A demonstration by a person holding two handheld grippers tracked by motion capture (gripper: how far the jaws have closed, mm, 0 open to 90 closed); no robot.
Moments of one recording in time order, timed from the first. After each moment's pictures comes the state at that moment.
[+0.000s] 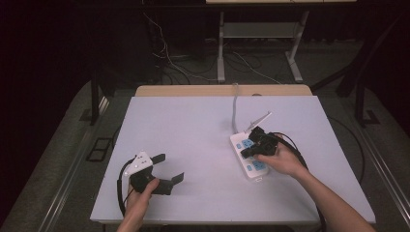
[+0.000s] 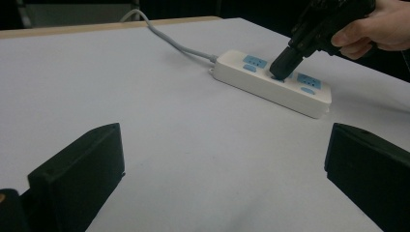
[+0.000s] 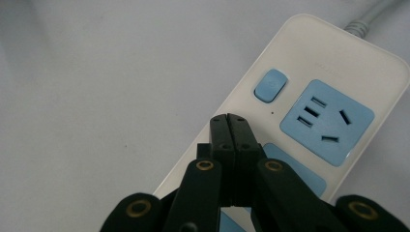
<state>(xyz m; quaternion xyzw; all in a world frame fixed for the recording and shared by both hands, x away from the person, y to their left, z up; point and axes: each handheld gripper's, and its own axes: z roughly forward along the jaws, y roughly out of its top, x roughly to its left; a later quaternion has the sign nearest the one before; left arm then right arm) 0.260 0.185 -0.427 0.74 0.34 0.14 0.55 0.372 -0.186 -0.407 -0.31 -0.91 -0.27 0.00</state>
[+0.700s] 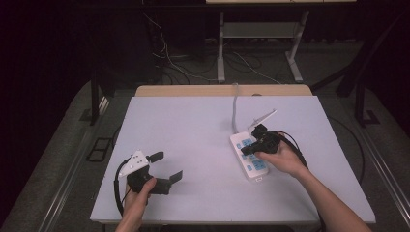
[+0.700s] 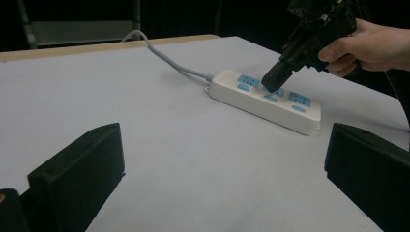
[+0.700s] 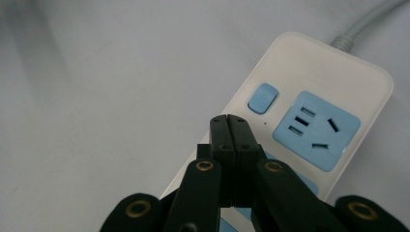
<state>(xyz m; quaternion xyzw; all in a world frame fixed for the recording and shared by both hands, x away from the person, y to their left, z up) 0.253 0.187 -0.414 0.73 0.34 0.15 0.58 0.375 -0.194 -0.402 -0.33 -0.89 -0.31 0.01</state>
